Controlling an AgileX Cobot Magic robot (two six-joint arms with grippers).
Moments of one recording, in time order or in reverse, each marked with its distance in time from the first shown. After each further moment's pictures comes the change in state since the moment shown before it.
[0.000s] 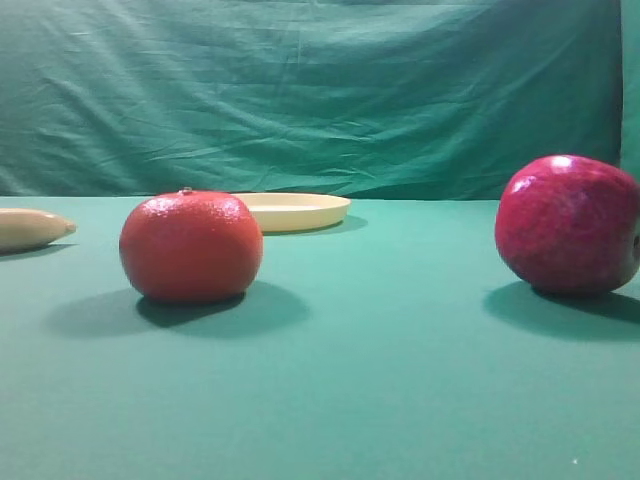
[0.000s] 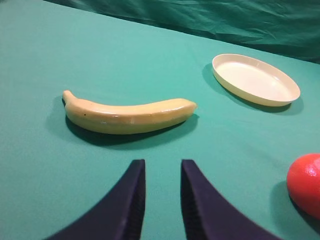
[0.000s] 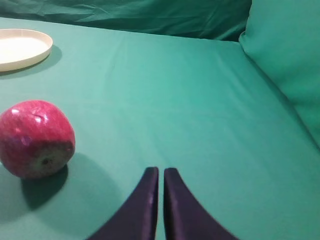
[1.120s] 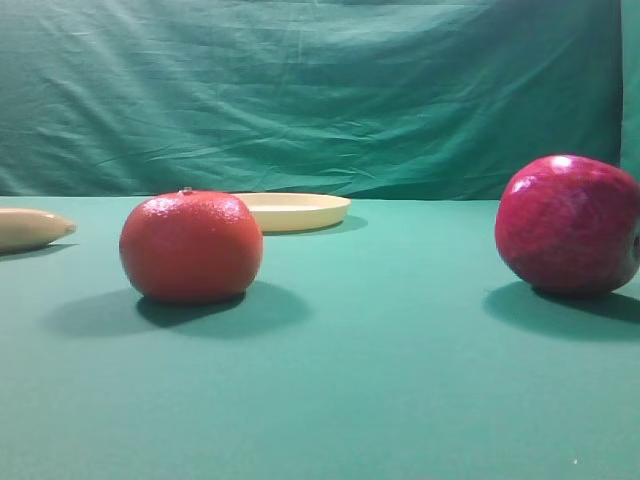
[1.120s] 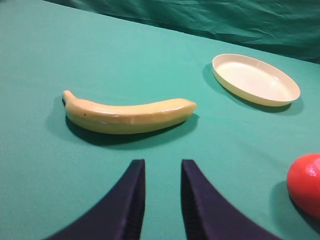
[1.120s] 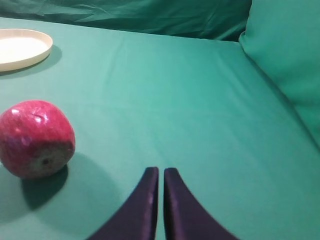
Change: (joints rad) left arm 0.000 0.000 0.000 0.000 0.000 0.000; right arm 0.000 0.000 0.001 0.044 -0.062 0.003
